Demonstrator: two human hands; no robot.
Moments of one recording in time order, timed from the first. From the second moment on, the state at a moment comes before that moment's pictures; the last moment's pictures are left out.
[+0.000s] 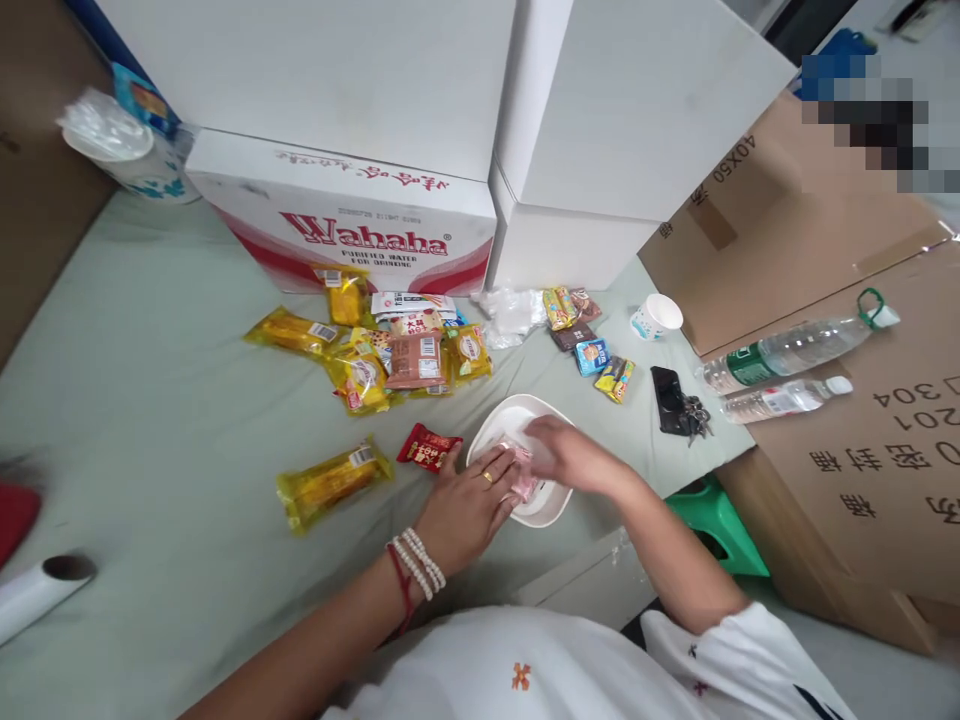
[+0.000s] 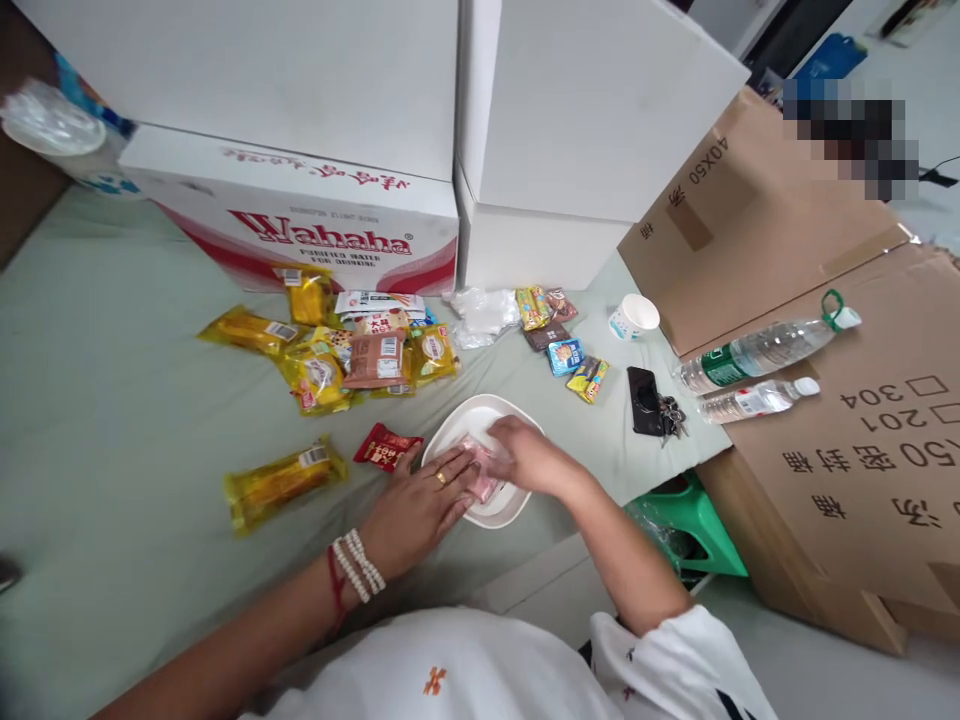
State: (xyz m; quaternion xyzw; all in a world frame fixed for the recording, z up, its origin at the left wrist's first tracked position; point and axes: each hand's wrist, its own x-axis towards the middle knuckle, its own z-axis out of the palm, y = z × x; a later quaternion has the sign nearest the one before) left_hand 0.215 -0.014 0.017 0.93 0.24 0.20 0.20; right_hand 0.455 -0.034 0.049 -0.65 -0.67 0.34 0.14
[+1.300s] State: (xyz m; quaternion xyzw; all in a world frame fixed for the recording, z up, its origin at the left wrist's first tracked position) left_hand 0.200 -0.024 0.012 0.93 0.20 0.24 0.21; right_hand 0.412 -0.007 0.060 -0.69 -0.70 0.19 0.00
